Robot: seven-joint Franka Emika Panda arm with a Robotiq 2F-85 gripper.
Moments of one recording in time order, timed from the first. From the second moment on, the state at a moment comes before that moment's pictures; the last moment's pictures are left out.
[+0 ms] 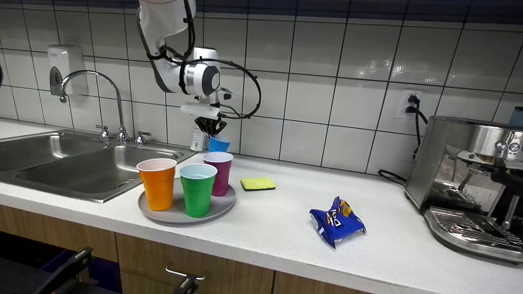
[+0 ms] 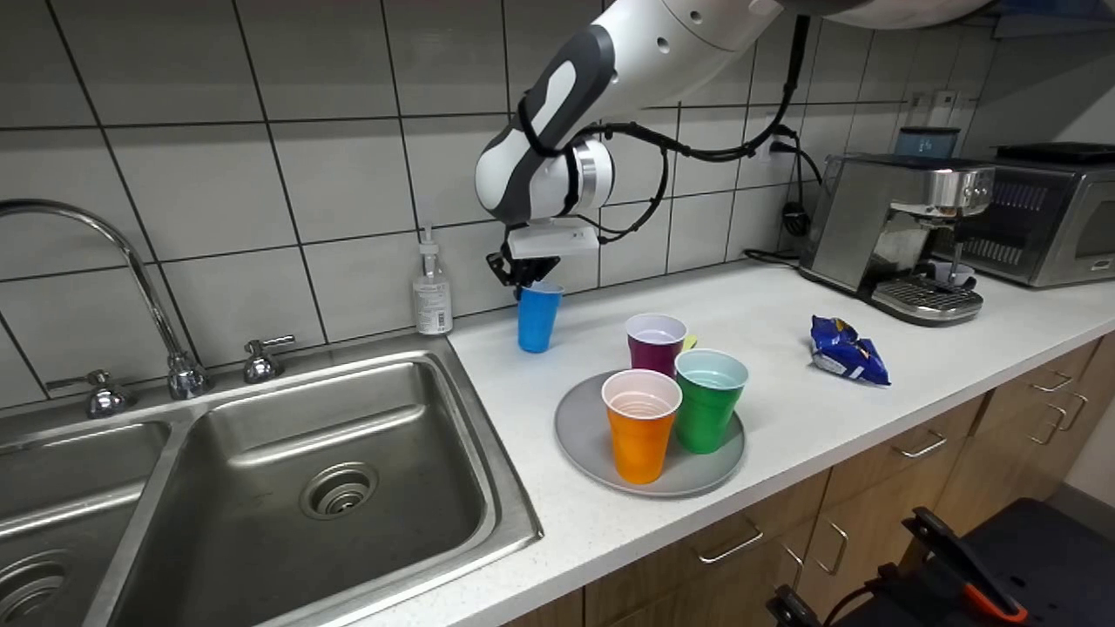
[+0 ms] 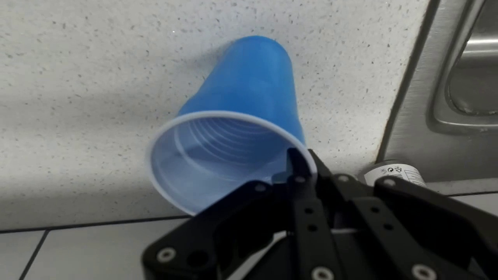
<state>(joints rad) 0.13 0.79 0.00 -1.49 0.02 2.62 0.07</state>
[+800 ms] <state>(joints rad) 0.09 0.57 0.08 -1.75 0.01 2.68 -0.19</state>
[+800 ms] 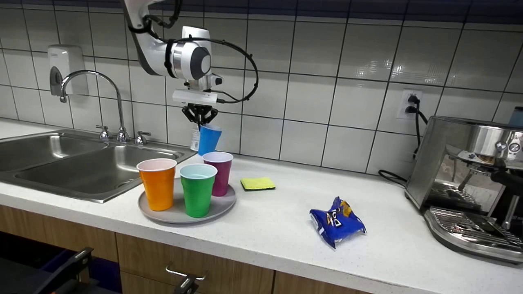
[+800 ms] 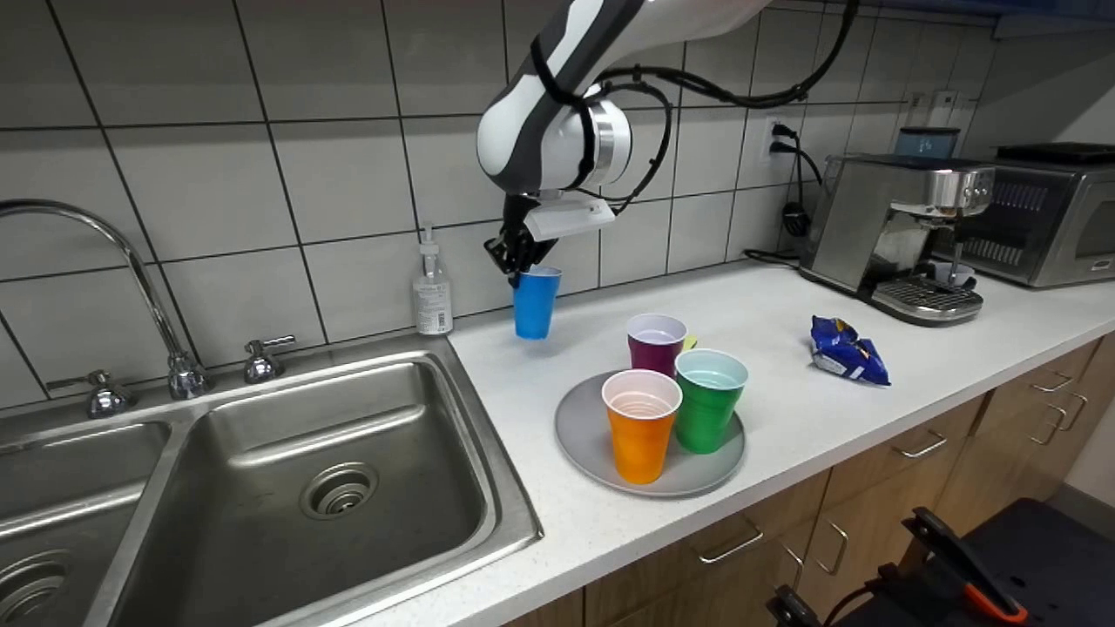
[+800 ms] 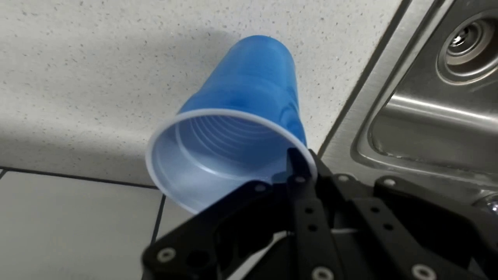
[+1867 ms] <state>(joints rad) -0.01 0.25 0.20 -2.21 0.05 2.76 -0.49</state>
